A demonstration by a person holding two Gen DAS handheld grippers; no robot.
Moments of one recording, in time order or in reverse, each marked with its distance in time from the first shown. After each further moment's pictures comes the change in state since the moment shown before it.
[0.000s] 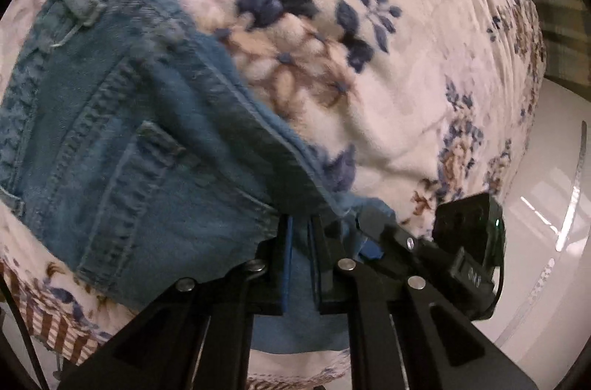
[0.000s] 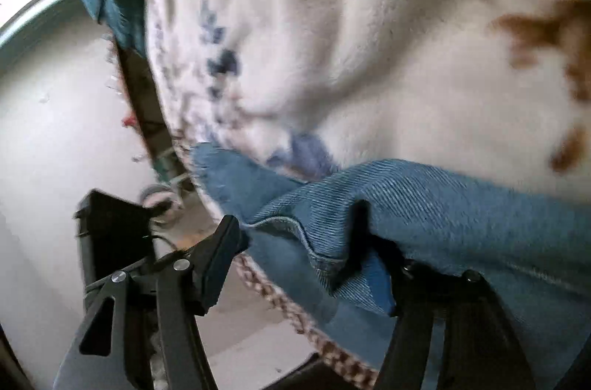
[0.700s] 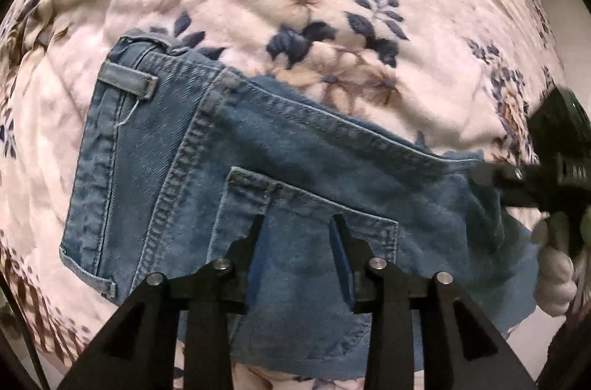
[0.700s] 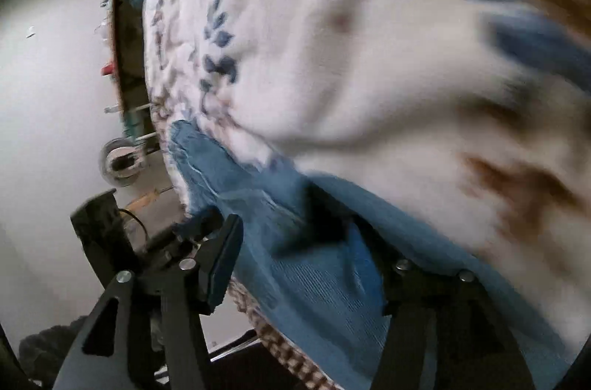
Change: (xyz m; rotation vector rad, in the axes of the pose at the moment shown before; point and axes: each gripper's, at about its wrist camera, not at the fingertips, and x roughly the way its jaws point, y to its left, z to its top) left arm -0.003 0.009 -0.020 0.379 -0.193 0.292; right arm -0.019 0.023 0.027 -0.215 0.105 -0.089
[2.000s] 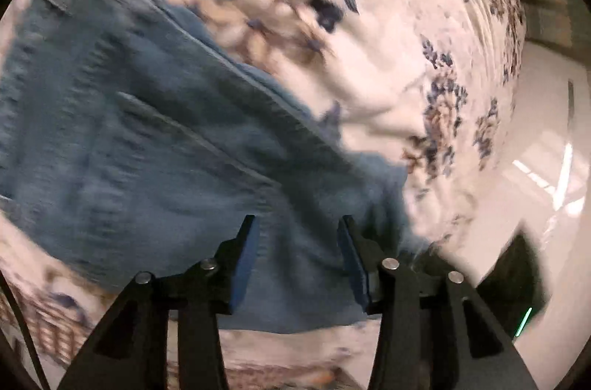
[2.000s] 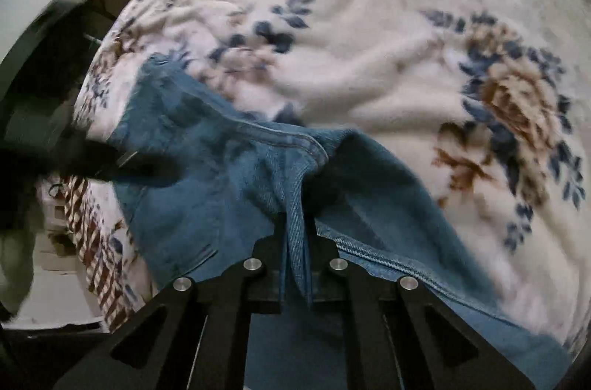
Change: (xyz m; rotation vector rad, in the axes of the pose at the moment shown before) left arm 0.007 -0.013 -0.001 -0.300 0.279 -0.397; right arm -0.006 0.088 -0.115 -0.497 -0.262 -0.611
